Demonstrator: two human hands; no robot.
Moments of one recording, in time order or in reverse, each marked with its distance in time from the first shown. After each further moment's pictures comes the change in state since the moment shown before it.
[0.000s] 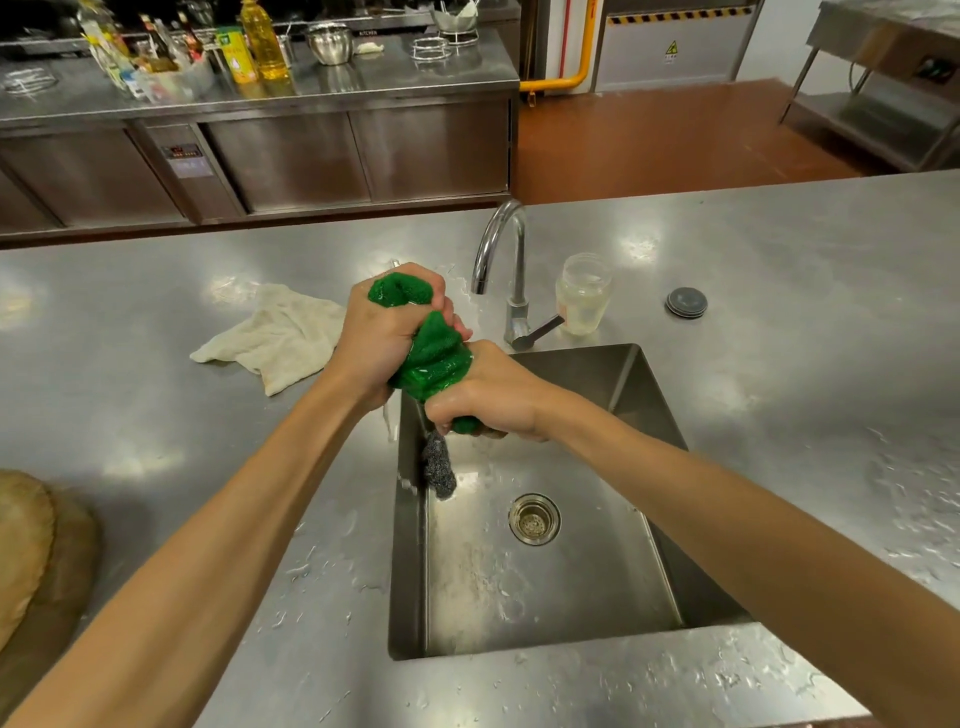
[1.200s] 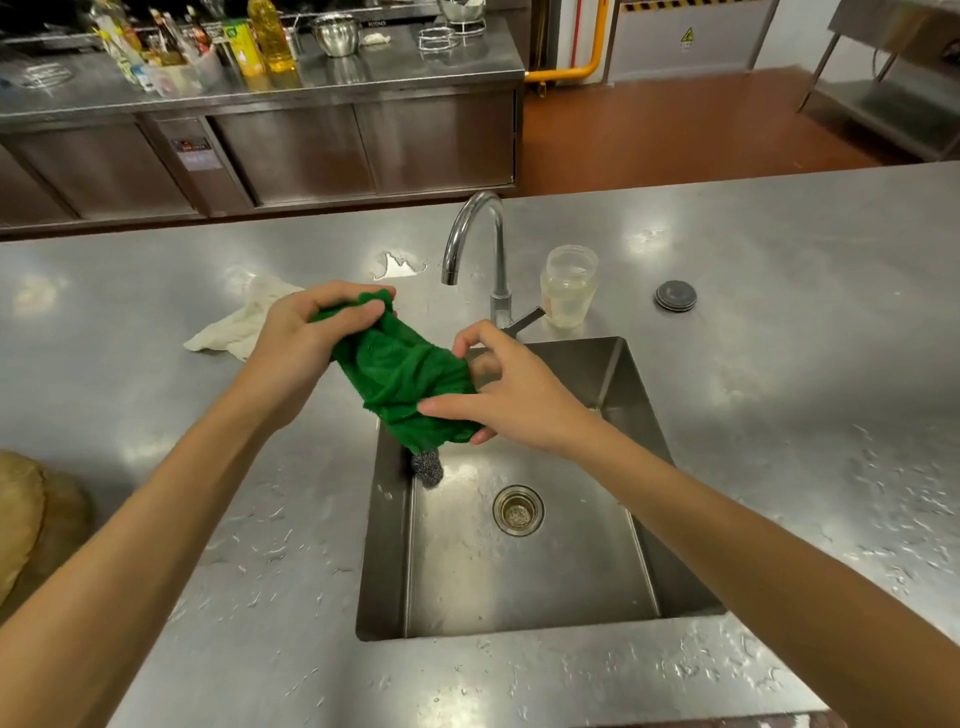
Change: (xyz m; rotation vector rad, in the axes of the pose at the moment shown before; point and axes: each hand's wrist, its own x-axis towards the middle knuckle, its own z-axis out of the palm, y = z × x) left_hand -0.024 0.007 -0.009 0.340 0.158 -0.138; right_hand -0.053 0.031 -0.043 0.015 0.125 -0.119
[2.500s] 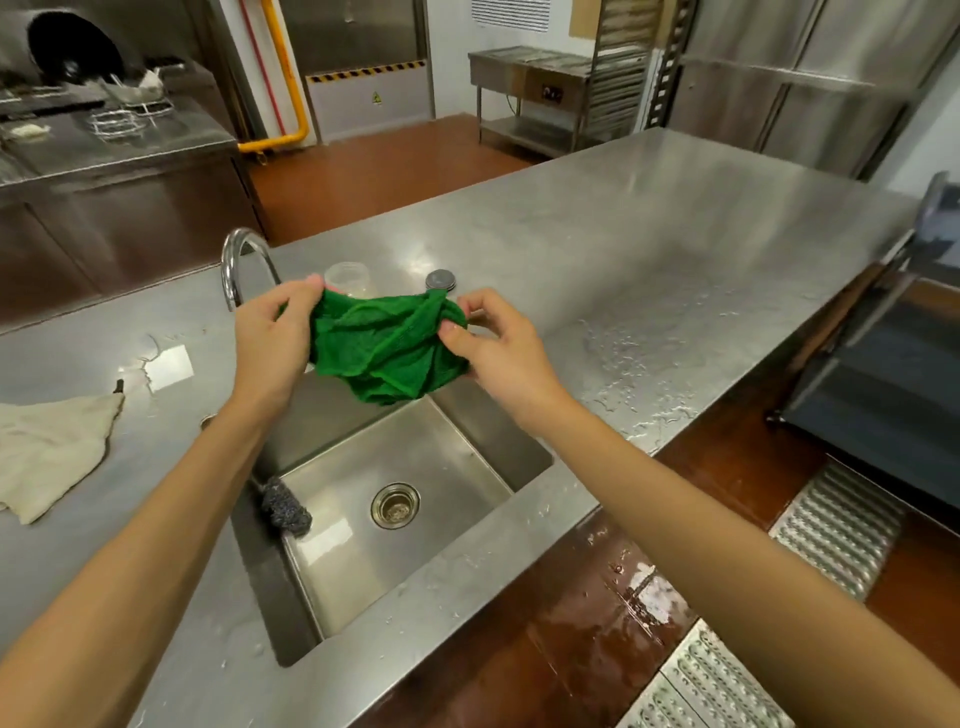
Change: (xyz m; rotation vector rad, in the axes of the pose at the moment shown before) left_hand -0.060 0.022 0.108 -0.040 -0.177 0.288; right_hand -0.180 -0.018 0.008 0.138 0.899 -0.073
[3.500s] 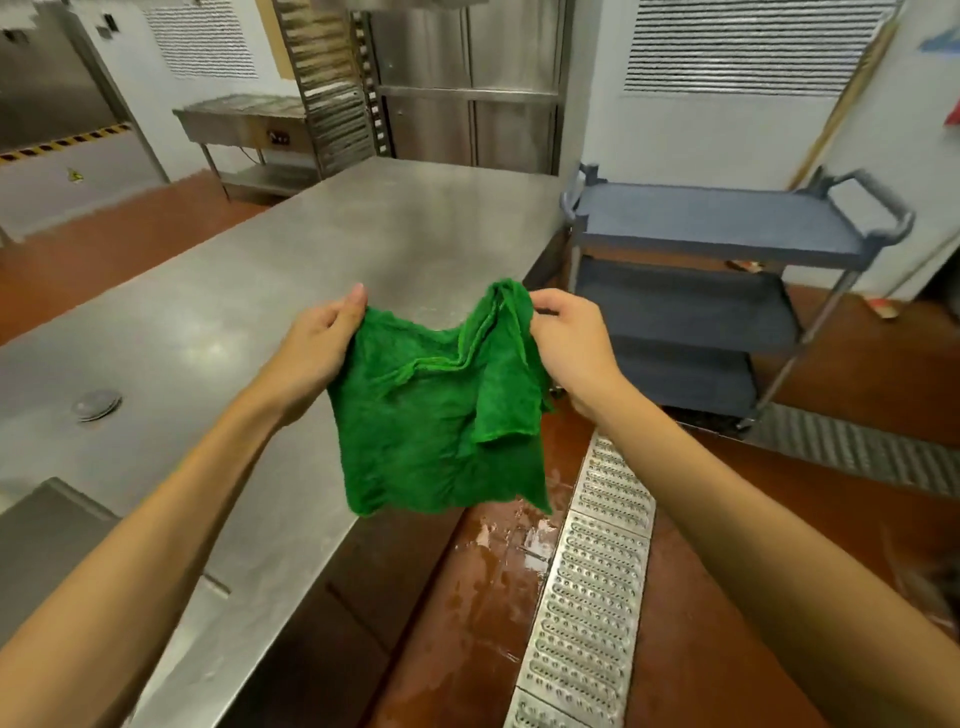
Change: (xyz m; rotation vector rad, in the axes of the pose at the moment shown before) left_hand -0.118 0.131 0.490 0.071 -0.805 0.079; right_hand -0.102 -0.018 -0.514 -0.220 0.708 0.082
